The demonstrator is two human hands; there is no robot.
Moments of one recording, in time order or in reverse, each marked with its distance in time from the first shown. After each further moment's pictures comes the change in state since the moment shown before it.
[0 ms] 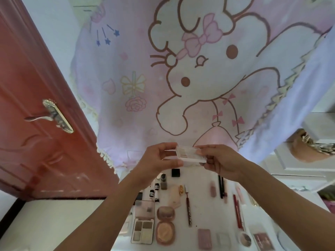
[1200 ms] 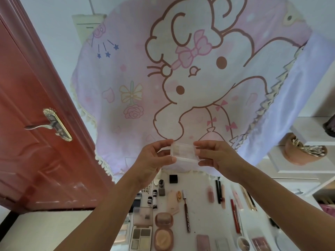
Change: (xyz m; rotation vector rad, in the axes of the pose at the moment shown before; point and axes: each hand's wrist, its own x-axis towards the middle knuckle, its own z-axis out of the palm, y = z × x) left_hand -0.005 0.022 0.007 -0.268 0.018 0.037; right_hand -0.024 -0.011 0.005 -0.160 0.050 -0.303
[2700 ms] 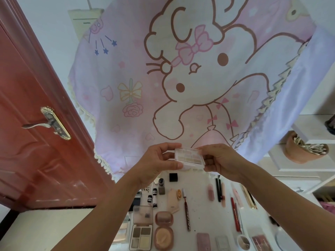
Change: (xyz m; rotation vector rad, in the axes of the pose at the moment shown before) left_hand 0.001 0.000 0.002 0.167 -0.128 -0.062; right_hand 0.005 0.004 -0.005 0.039 -0.077 0.212
